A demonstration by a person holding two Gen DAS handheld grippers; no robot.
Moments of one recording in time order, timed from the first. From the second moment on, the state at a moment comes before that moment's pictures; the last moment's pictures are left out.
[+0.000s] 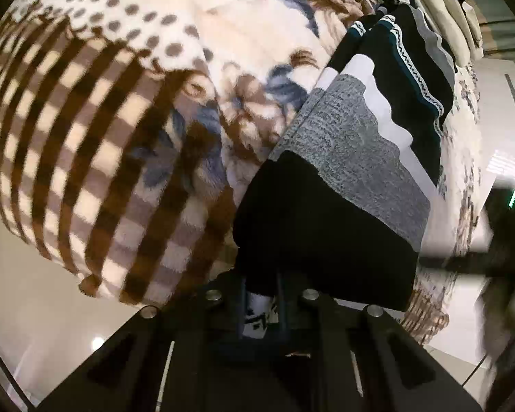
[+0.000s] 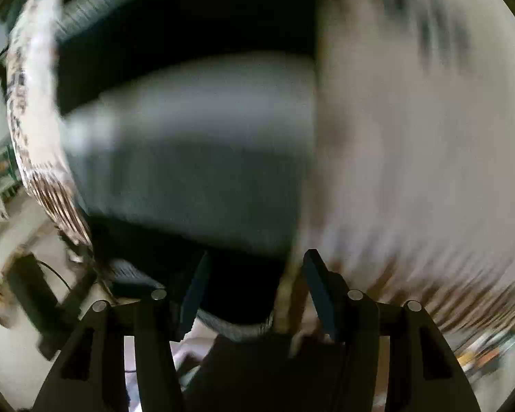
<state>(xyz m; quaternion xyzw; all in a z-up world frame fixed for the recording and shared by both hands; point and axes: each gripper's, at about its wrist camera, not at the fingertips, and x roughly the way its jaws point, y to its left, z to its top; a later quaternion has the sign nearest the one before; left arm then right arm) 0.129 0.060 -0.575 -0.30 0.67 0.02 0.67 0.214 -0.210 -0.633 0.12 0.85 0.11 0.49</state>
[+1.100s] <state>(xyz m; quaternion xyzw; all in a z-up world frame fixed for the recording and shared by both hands) 0.584 0.022 -0.554 -0.19 0.58 -0.15 0.78 0.542 -0.337 -0.577 0.40 0.60 0.04 0.69</state>
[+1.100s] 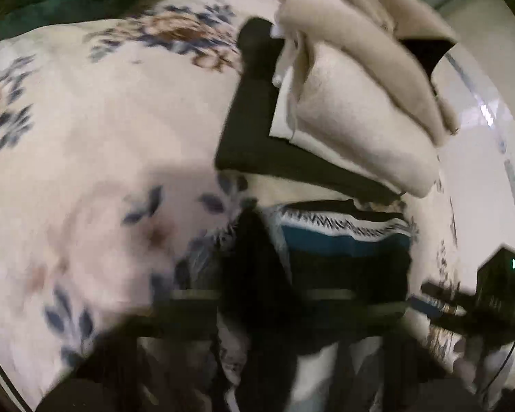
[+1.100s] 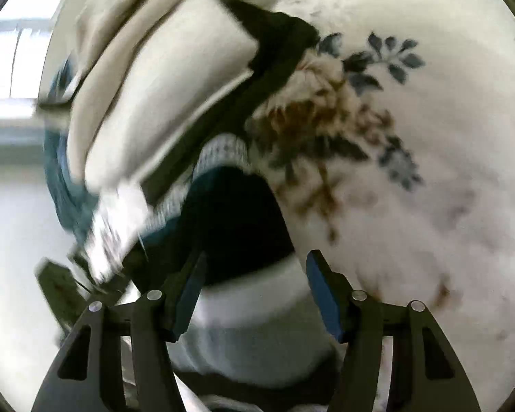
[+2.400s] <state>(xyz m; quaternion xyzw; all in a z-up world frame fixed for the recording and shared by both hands) 0.610 0.091 -0.569 -0.30 0.57 -0.18 0.74 0.625 -0.328 -0.588 0.36 0.64 0.03 0.68</state>
